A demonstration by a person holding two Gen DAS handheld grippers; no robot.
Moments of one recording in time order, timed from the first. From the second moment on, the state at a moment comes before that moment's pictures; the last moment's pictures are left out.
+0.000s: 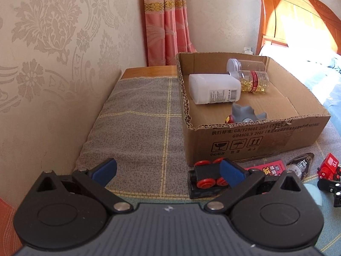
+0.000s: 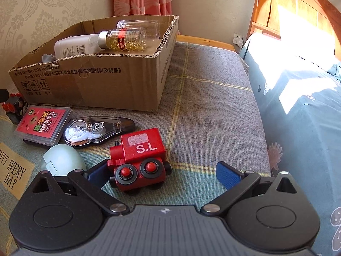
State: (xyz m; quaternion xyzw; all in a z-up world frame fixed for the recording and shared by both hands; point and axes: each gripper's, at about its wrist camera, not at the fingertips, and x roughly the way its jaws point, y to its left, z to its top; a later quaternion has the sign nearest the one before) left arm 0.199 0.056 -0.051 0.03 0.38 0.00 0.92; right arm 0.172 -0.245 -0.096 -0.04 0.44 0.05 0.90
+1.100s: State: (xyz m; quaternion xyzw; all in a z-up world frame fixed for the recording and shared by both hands) left arm 0.169 0.055 -0.083 0.08 0.42 -0.04 0.90; right arm 0.169 -0.244 -0.096 -0.04 0.43 0.04 0.90
